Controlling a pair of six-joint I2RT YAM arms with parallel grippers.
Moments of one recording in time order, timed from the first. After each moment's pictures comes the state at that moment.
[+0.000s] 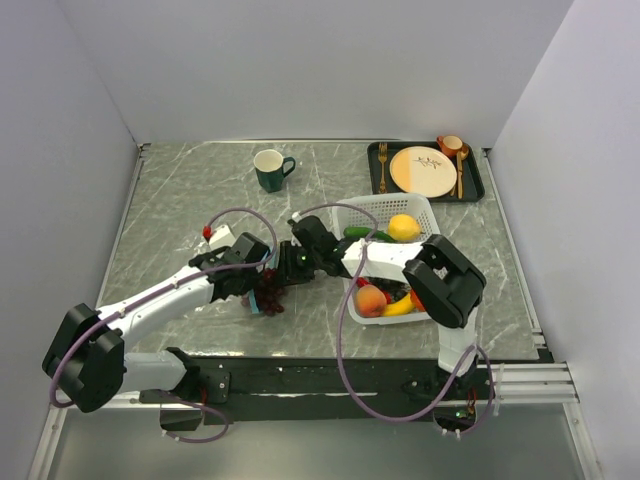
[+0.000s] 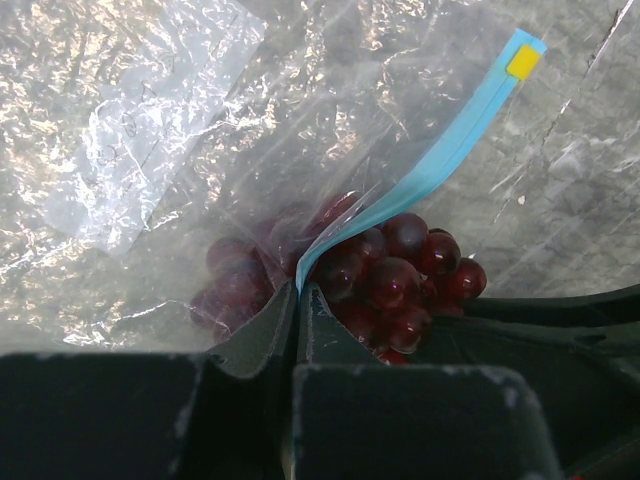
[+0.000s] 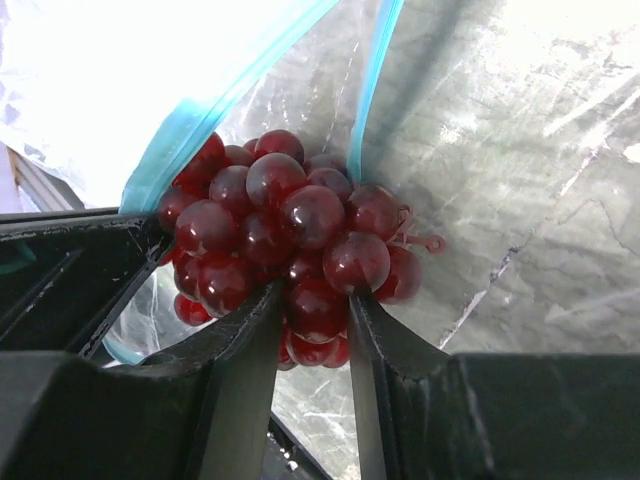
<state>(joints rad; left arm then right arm) -0.66 1.24 0.76 -0.59 -0.43 -1.14 0.86 1.90 1.16 -0.04 -0.29 0.78</state>
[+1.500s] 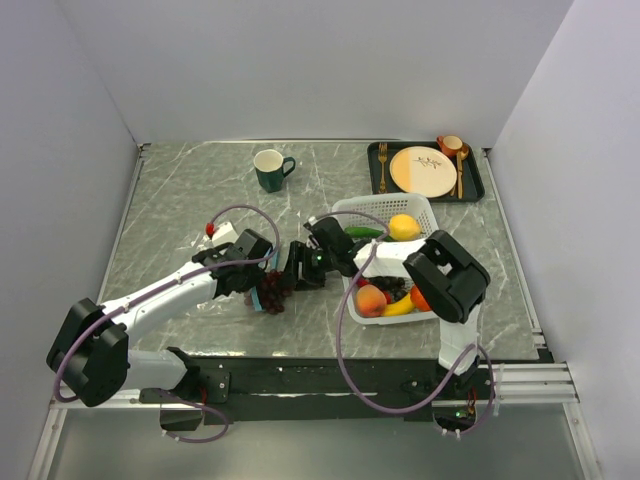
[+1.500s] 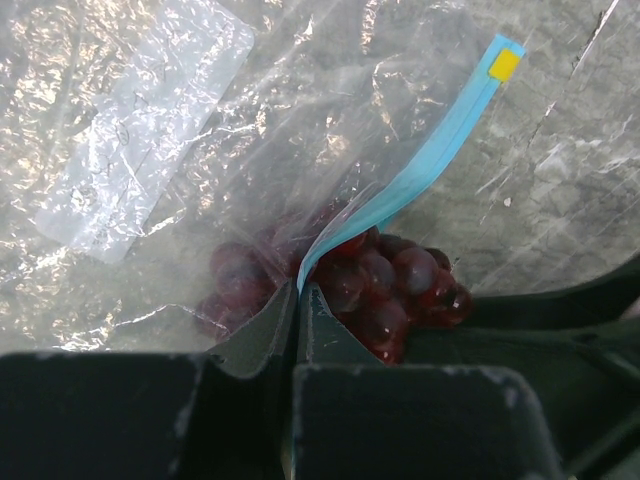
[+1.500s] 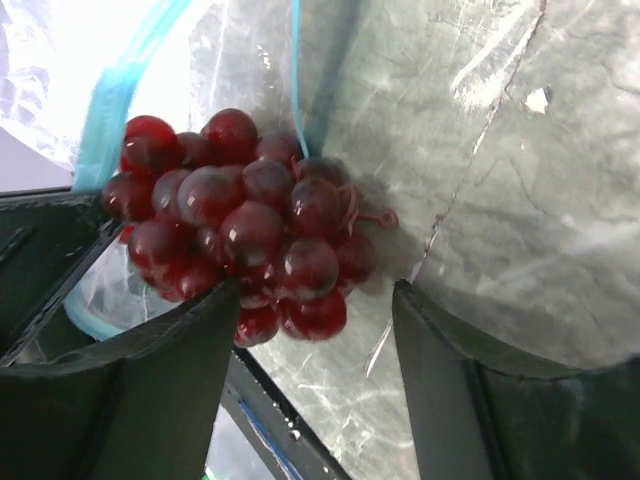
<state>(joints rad) -0.66 1.27 0.79 -0.60 -0.43 -1.14 0.77 1.90 1.03 0.08 -0.45 0.85</state>
